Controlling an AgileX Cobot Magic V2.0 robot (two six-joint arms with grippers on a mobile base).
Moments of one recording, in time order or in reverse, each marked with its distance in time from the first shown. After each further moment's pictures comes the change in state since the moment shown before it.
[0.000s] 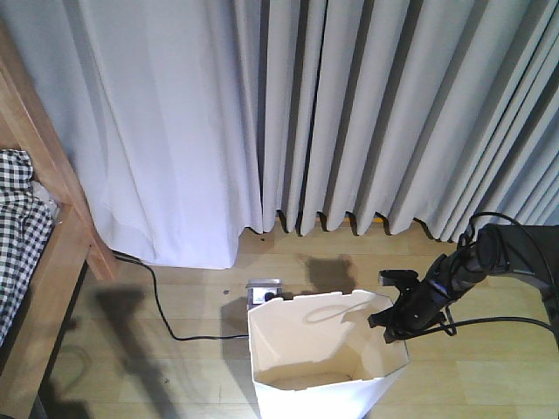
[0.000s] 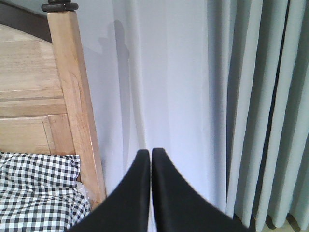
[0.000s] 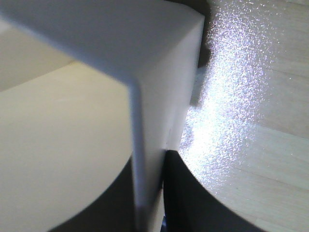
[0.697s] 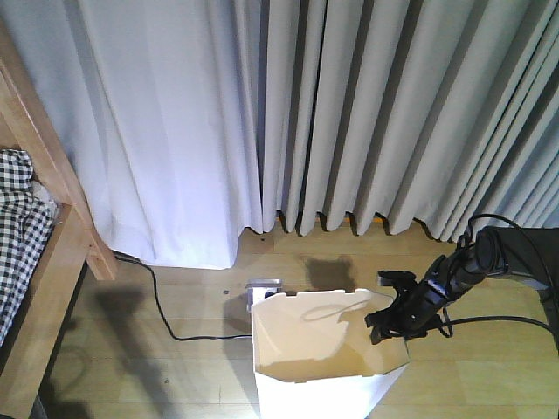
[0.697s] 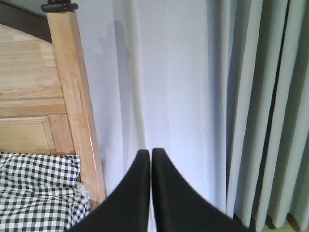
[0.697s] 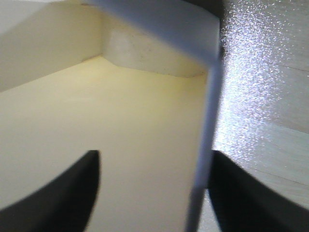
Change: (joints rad) left arm 0.000 0.000 0.000 0.000 0.000 0.000; right arm 0.000 0.016 -0.013 0.027 0.033 0.000
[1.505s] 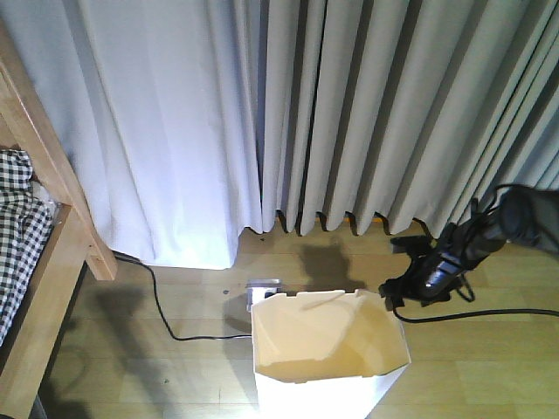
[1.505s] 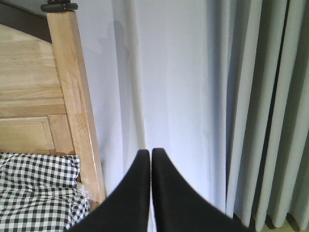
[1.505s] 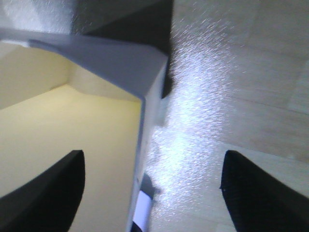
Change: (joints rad) left arm 0.000 0.000 0.000 0.000 0.000 0.000; right arm 0.000 -0.293 0.227 -0.206 -0.154 0.159
